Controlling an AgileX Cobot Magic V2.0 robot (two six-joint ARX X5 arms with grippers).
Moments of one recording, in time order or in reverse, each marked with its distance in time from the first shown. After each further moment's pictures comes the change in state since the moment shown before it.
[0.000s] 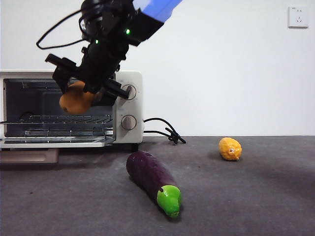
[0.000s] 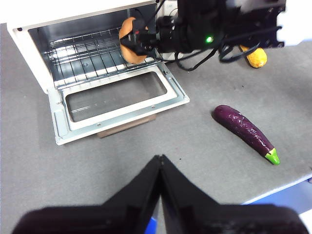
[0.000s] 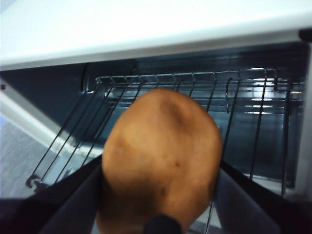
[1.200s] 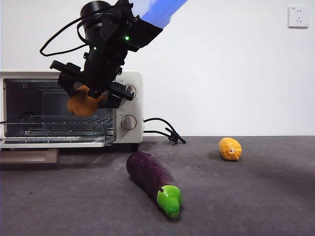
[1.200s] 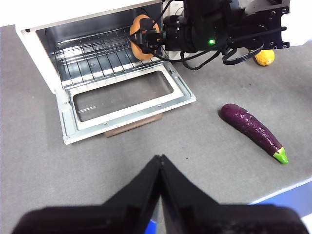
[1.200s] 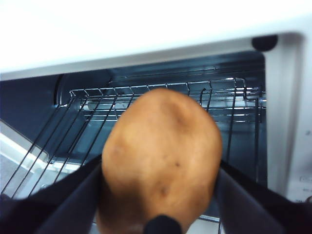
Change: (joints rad) left arm -0.026 0.000 0.000 0.000 -0.048 0.000; right arm 0.000 0.010 0.000 0.010 0.096 0.000
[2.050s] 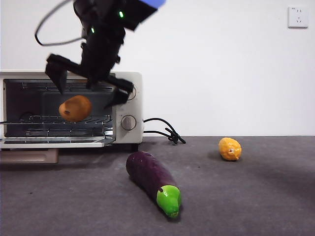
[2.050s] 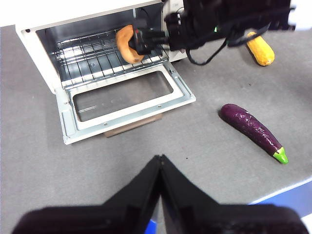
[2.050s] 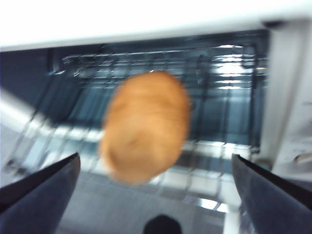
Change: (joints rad) left arm 0.000 0.000 0.000 0.000 0.000 0.000; right arm 0.025 0.000 0.187 -0.381 -0.031 0.039
